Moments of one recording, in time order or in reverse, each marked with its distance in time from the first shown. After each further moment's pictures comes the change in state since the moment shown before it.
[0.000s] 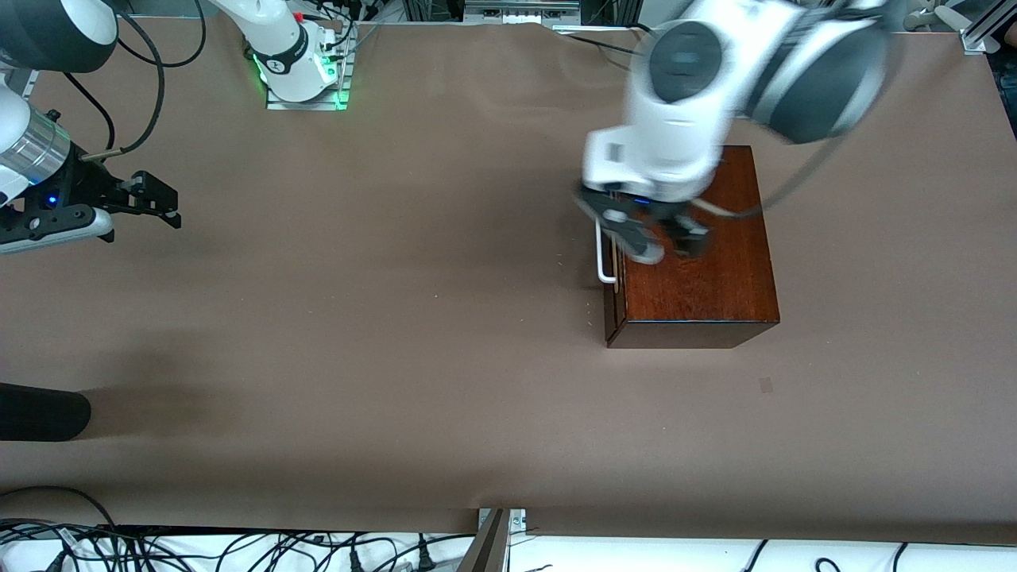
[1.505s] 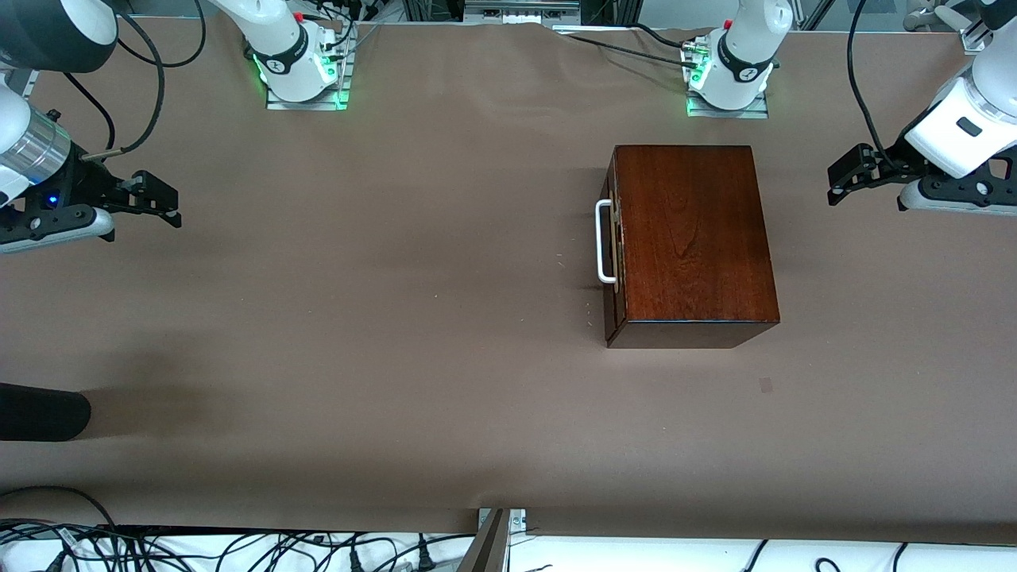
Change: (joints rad) left arm 0.095 -0.435 0.435 -0.419 -0.307 0.160 -0.209; right arm 0.000 0.001 0.000 0.001 0.000 -0.005 0.000
